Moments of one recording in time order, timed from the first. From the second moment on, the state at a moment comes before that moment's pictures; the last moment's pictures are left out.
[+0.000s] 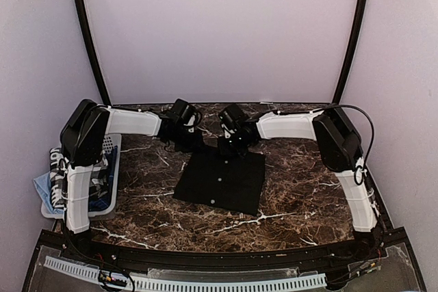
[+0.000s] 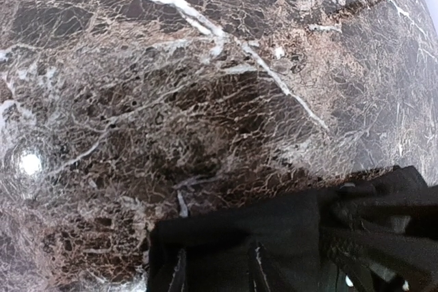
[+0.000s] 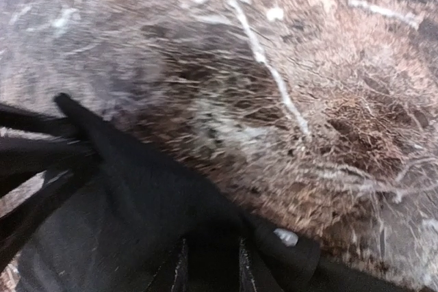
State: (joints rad) left arm -0.58 2.13 1.50 -0.31 0.13 -0.55; right arm 0.78 2.28 1.76 -0.47 0.01 0.51
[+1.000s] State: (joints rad) left arm -0.56 1.75 1.10 -0.34 0.20 -0.54; right arm 0.80 1.77 1.12 -0.39 -0.08 0.65
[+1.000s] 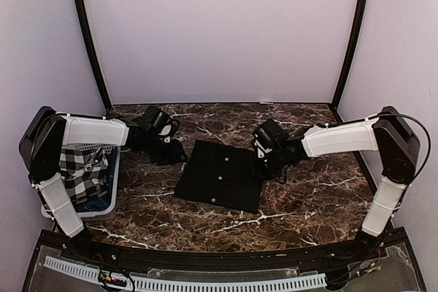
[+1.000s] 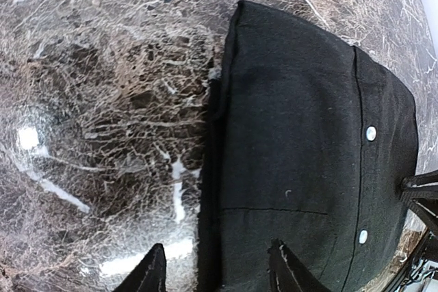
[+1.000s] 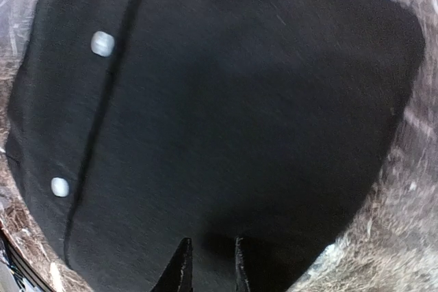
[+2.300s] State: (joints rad) left arm -0.56 1.85 1.07 -0.28 0.32 -0.58; right arm 0.73 1.78 1.09 -0.38 -0.06 0.64
